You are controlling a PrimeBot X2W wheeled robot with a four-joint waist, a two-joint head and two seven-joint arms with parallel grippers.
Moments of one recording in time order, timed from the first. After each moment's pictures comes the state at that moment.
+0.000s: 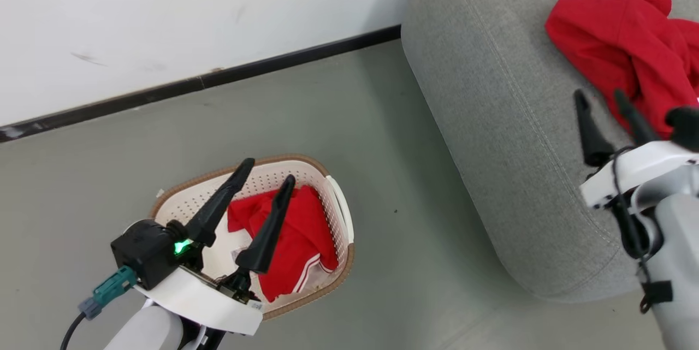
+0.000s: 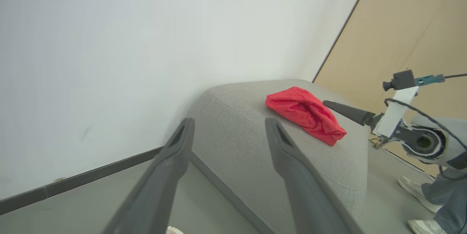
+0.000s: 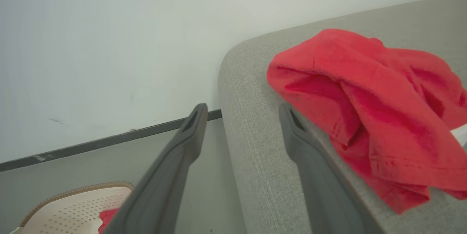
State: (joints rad) left arm -0.27 0.30 -0.50 -0.10 -0.66 -0.06 -0.25; right arm -0.56 -0.25 0.14 0.57 0.42 0.13 -0.25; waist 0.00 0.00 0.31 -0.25
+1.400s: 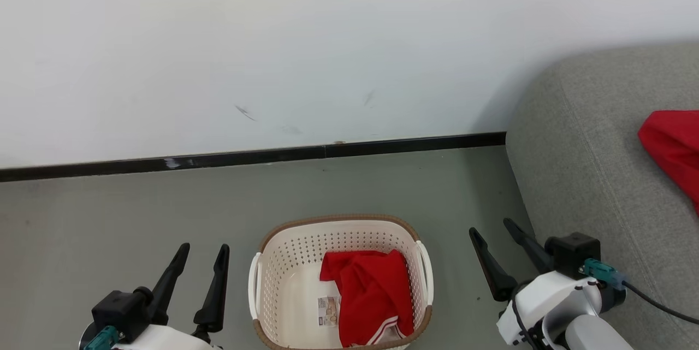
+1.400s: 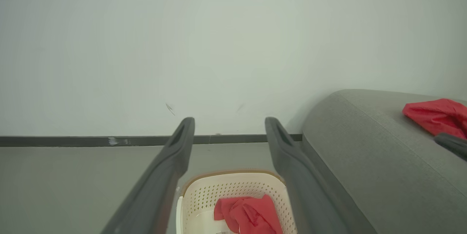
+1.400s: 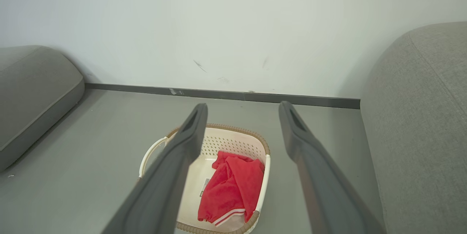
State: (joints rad) left arm -0.05 0.19 -0.28 0.15 -0.56 0.00 -0.25; right arm -0.21 -0.10 0.26 0.41 0.24 0.13 -0.25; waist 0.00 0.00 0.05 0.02
